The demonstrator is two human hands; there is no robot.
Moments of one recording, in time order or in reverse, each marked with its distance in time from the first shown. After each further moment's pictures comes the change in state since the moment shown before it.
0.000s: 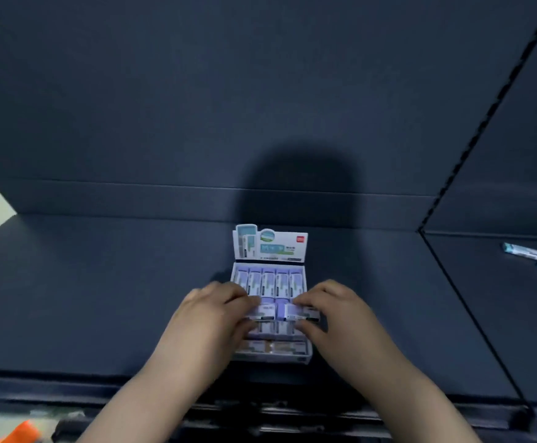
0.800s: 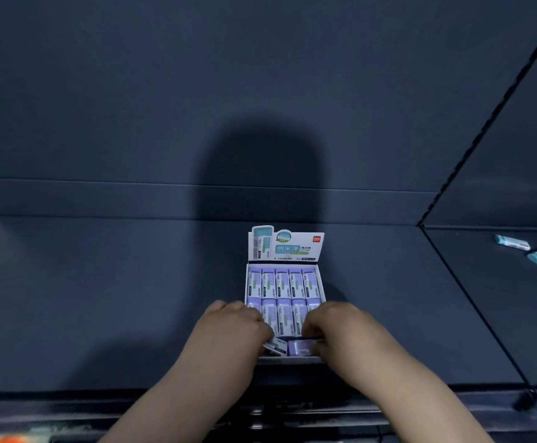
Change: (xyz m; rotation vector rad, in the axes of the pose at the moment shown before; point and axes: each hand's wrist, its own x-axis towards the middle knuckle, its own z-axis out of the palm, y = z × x) left_hand -0.002 -0.017 -0.001 0.028 -0.441 0.104; right_hand 0.019 -0.029 0.014 -0.301 -0.360 0.193
